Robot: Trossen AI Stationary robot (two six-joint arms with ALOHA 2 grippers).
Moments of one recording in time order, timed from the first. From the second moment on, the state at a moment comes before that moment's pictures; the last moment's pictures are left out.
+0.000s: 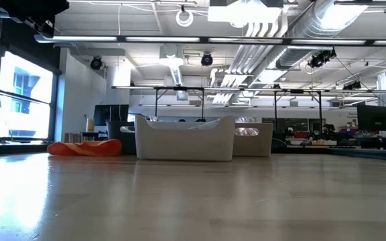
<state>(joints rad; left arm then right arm) 0.30 0.01 0.45 -0.37 0.25 -0.01 0.05 0.78 0.94 -0.22 0.12 0.21</state>
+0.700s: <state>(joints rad) 0.30 0.01 0.45 -0.39 0.26 -0.01 0.05 0.25 0.49 -0.02 0.13 0.21</state>
